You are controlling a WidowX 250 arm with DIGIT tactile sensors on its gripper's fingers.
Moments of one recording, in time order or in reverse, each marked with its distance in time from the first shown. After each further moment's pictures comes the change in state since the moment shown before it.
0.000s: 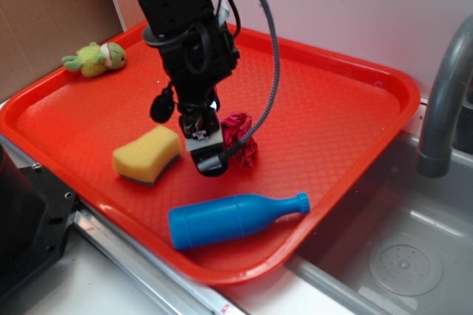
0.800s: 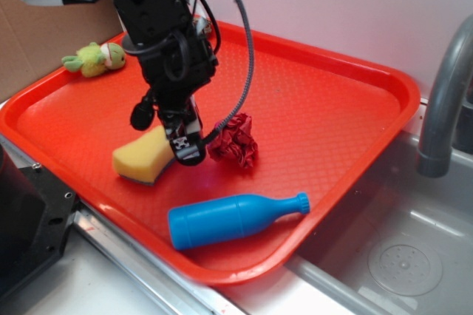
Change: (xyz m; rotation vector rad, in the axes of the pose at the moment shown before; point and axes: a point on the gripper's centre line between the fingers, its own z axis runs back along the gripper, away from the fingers) arm -0.019 0.002 0.001 -0.001 0.015 0.058
